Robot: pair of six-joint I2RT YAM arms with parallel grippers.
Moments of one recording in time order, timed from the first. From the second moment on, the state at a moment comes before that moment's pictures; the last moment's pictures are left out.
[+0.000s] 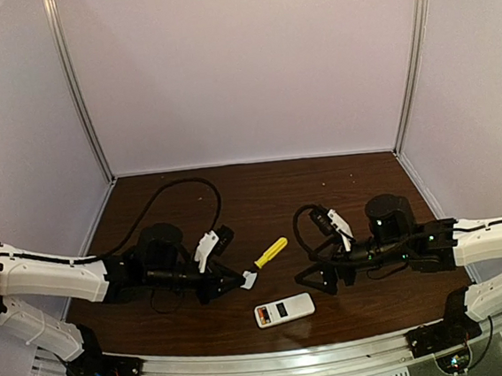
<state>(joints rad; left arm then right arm) -1.00 1.32 0.57 0.23 0.32 -0.26 0.98 1.09 0.57 0.06 -0.30 0.37</state>
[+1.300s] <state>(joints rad) -1.09 1.35 0.57 0.31 0.64 -0.23 1.00 1.17 0.63 0.10 -0.61 0.26</state>
